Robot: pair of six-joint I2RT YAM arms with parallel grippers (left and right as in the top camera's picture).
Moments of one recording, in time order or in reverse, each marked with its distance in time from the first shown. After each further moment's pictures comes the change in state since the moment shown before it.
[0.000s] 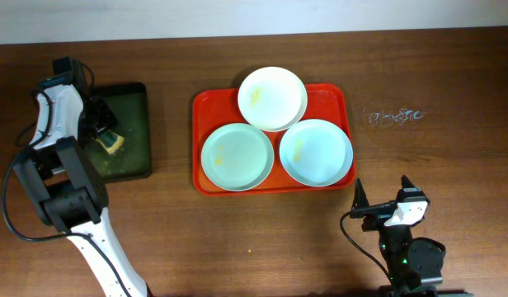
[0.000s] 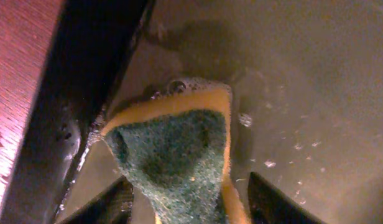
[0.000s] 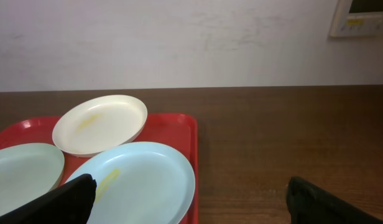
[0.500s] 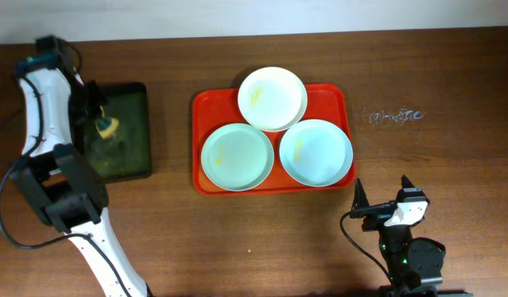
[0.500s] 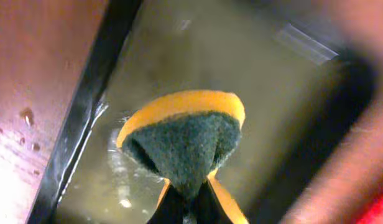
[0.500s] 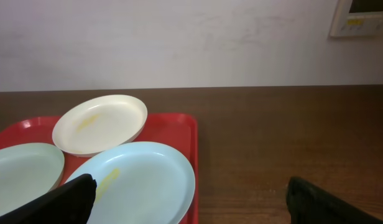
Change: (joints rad) left arm 0.000 -0.005 0.311 -0.254 0.121 -0.002; right arm 0.000 0.000 0.000 0.000 0.000 0.000
